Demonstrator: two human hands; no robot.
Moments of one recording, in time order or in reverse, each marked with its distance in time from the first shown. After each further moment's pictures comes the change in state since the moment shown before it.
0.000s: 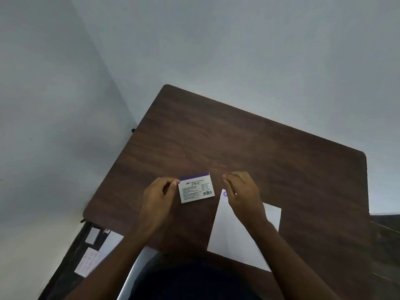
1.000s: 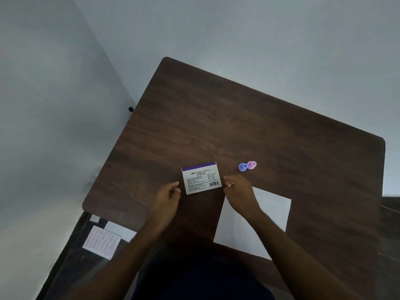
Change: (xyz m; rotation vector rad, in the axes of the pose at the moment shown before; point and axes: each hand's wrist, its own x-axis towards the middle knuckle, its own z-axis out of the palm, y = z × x) left_hand 0.003 -0.072 0.039 -0.074 -0.198 -0.429; right_hand 0.000 0.020 0.076 0.160 -0.366 0.575
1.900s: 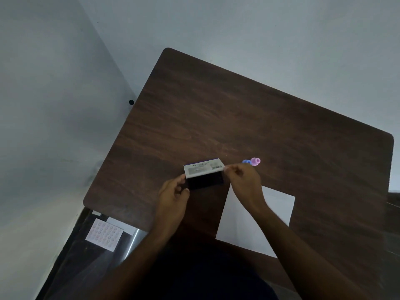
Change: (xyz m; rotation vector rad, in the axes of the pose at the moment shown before) left_hand -0.034 0.039 0.000 -0.148 0.045 0.055; right_hand 0.002 -0.025 -0.020 0.301 0.082 0.151
